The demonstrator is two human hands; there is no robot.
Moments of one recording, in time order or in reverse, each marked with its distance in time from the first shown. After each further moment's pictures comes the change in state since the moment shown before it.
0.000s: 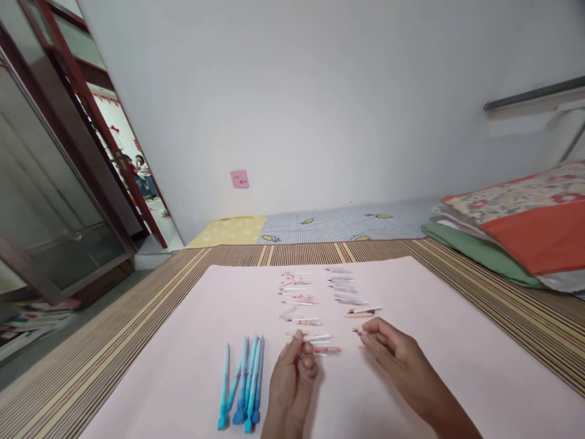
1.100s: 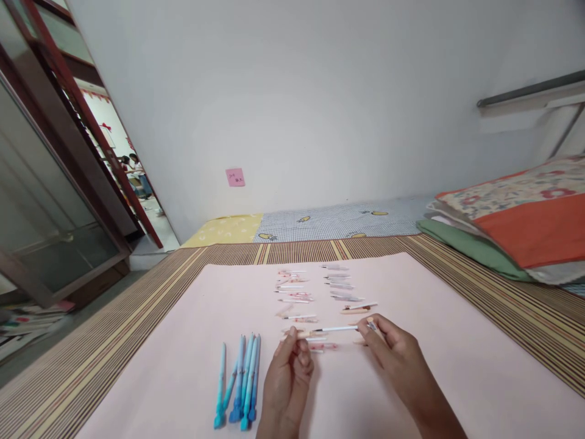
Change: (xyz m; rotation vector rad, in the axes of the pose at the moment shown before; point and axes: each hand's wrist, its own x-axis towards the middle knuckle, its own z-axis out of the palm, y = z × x) left_hand -0.011 0.001 0.007 -0.050 -0.043 0.052; right_hand 0.000 0.005 0.005 0.049 0.231 0.036
